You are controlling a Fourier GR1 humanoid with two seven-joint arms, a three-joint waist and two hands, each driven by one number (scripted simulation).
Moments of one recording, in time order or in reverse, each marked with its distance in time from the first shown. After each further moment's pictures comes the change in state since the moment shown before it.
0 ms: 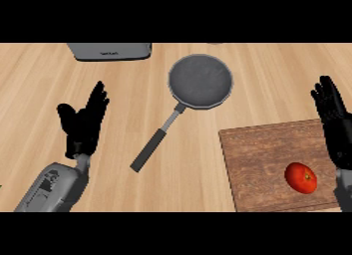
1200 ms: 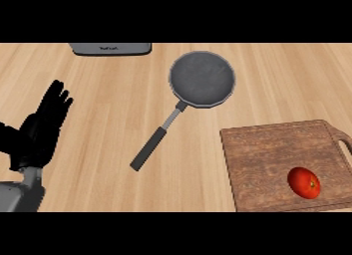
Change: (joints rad) left arm 0.147 0.135 0.147 -0.226 0.071 -0.128 0.017; right arm 0.715 -0.152 -0.530 -0.211 -0.019 0.260 -0.414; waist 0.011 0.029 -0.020
